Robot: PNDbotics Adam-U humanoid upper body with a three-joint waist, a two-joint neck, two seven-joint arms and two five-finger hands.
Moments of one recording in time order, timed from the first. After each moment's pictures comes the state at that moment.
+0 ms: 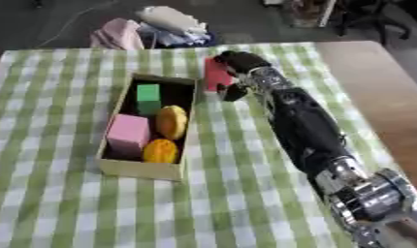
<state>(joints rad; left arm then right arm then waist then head) -0.22 0.30 -0.05 -1.96 -0.26 0.24 -0.02 -1.02 -0.36 0.07 -0.67 1.23 -0.16 0.22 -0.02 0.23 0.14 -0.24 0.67</state>
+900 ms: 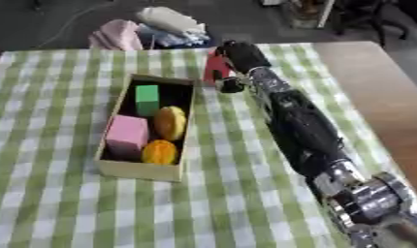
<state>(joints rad) -0.22 0.30 -0.05 -1.96 -0.26 0.24 -0.02 -1.00 -0.36 0.09 -0.71 1.25 -0.13 -0.11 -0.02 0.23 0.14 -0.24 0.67</state>
